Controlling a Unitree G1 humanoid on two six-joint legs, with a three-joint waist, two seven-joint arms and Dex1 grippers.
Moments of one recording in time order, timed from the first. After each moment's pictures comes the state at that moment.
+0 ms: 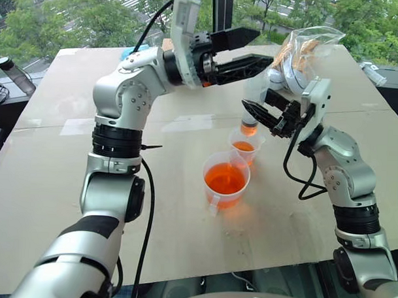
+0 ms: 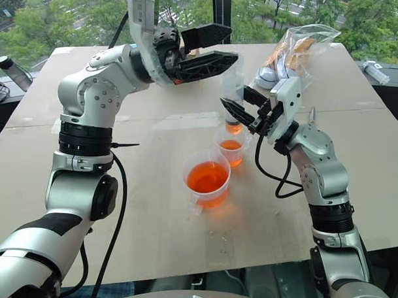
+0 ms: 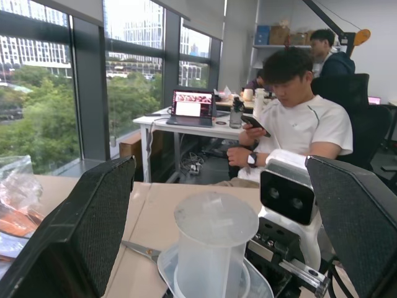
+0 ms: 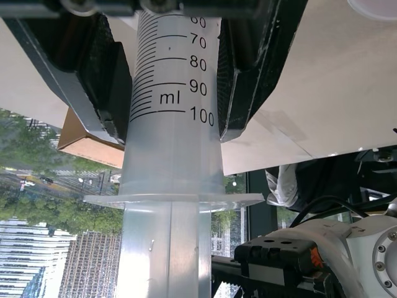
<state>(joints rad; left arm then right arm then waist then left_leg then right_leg) -1.10 0.41 0.01 0.20 -0.68 0.62 -1.08 -0.56 -0.34 0.02 -0.17 0.49 0.30 0.69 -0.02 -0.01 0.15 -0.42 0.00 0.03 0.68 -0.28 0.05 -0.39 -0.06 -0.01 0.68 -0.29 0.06</state>
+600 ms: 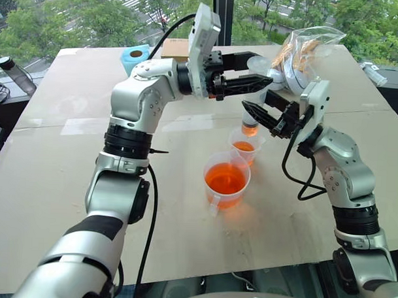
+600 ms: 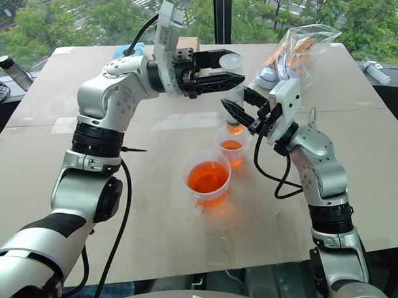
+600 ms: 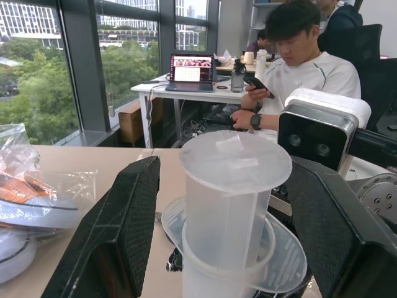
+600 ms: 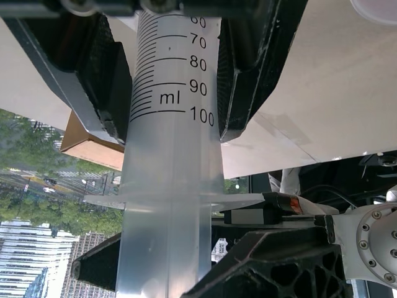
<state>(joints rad) -1.10 0.38 -0.05 0.29 -0.54 0.53 -1.15 -0.56 -0.33 0.02 -0.17 0.47 0.30 0.69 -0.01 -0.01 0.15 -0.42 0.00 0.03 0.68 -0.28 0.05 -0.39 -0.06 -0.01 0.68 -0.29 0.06</state>
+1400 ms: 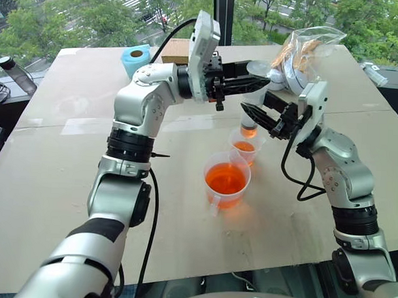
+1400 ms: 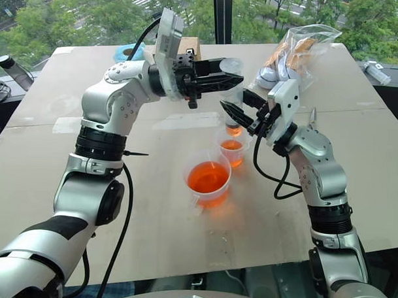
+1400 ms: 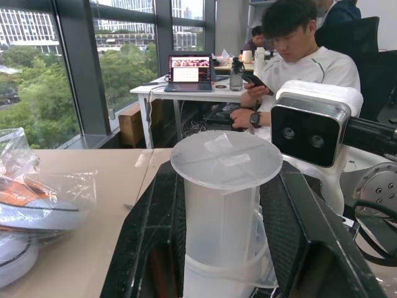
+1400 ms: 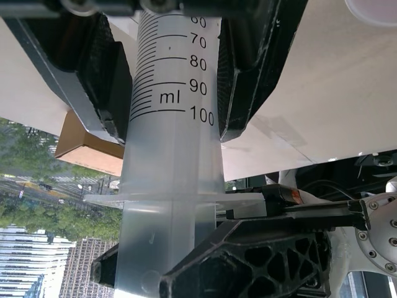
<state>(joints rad) -1.06 0.36 -0.05 0.28 -0.50 0.47 -1.18 -0.55 -0.33 0.02 -0.17 0.48 0.33 0.69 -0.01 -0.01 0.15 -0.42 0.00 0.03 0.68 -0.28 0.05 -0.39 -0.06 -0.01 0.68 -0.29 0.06</state>
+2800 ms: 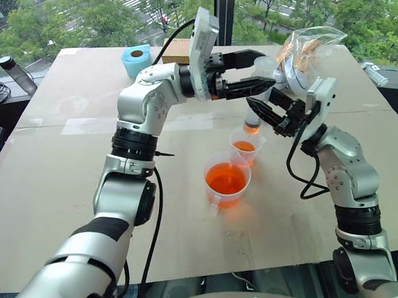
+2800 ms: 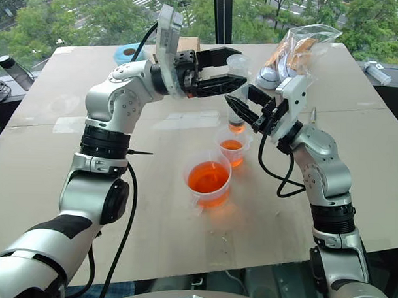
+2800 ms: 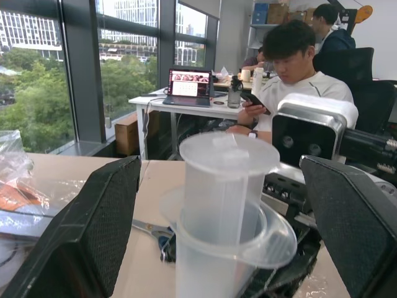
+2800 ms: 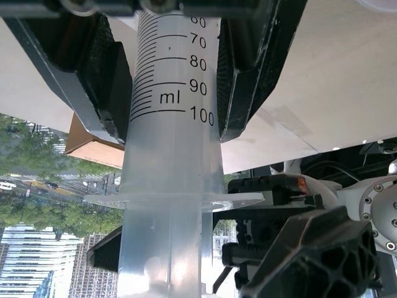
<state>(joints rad) -1.10 0.32 -0.01 0.32 -0.54 0.51 -1.15 -0.56 -0.33 -0.01 -0.18 0.51 0.34 0.69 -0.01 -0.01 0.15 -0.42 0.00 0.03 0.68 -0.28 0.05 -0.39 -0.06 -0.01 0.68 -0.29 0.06</state>
